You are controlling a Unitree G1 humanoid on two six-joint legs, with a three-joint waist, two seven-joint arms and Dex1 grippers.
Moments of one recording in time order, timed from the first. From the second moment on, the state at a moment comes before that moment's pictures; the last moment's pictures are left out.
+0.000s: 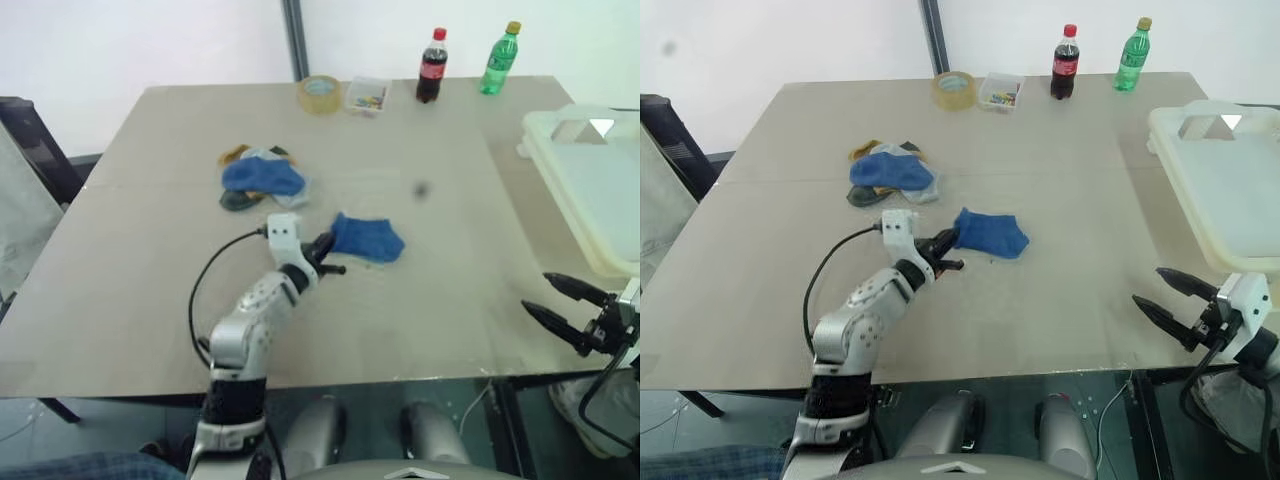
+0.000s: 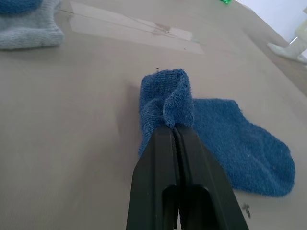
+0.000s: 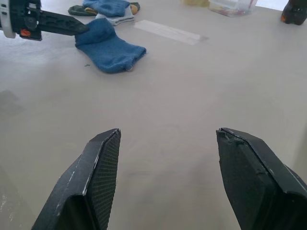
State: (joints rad) left arm -0.24 0.07 0.04 -0.25 -0.40 0.66 -0.16; right arm 0.26 -0.66 -0.46 -0.16 0.55 0.06 1.08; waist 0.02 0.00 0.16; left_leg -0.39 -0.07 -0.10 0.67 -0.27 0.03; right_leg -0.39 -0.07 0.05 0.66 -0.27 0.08
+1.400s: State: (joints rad) left arm -0.20 0.05 0.20 -0.36 -0.52 0.99 -0.04; right arm 0.23 -0.63 -0.39 -0.22 0.56 0.14 0.98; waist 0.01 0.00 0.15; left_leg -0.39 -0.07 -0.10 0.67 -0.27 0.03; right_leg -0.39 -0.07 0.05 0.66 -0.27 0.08
